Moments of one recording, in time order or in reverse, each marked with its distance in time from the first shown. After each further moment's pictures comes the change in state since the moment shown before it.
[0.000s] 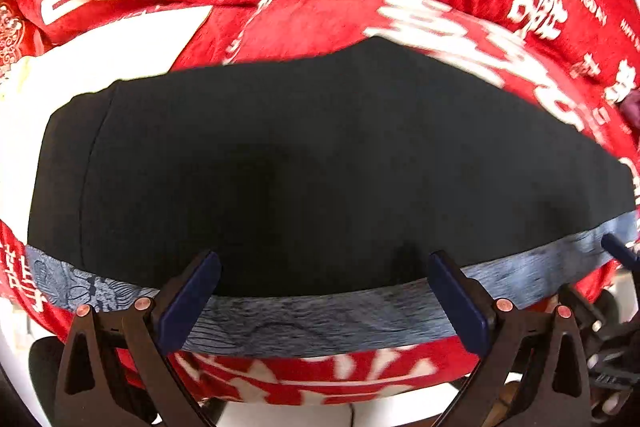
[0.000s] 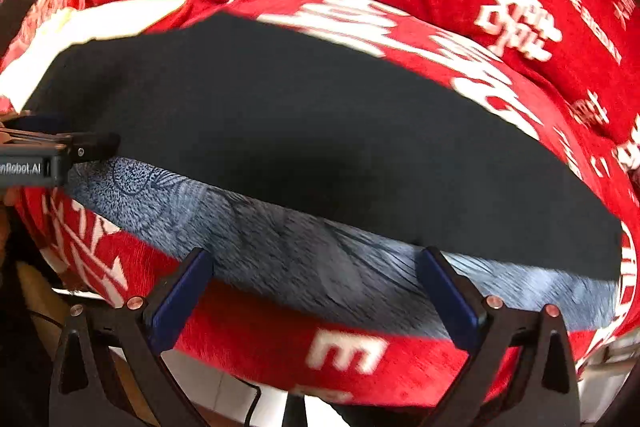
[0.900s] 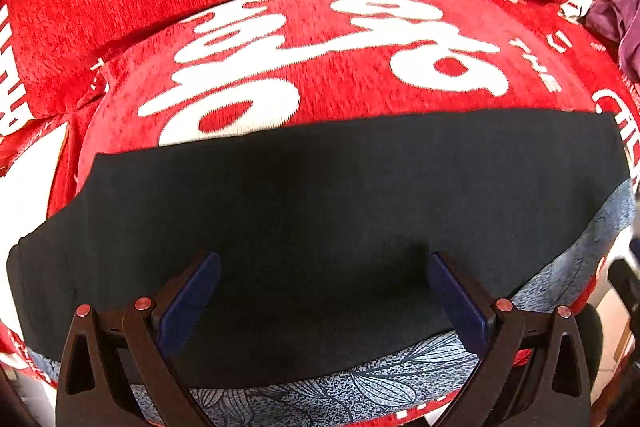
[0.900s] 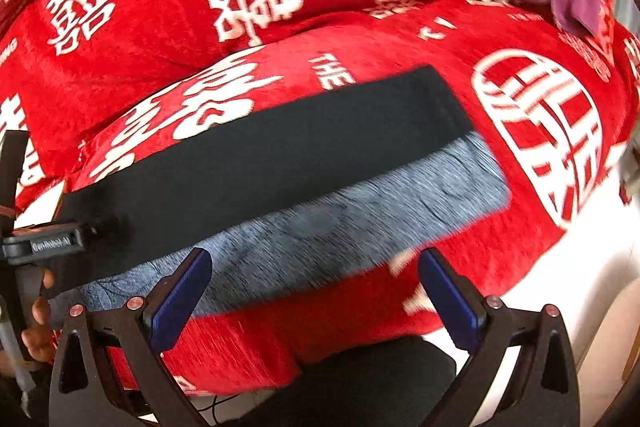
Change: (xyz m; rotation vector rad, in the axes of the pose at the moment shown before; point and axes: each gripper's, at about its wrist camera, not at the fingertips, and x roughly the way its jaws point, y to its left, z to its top) left arm 0.042 -0.212 0.054 0.292 0.078 0.029; right arm -0.058 -0.217 -0.072 0.595 -0.118 -0.073
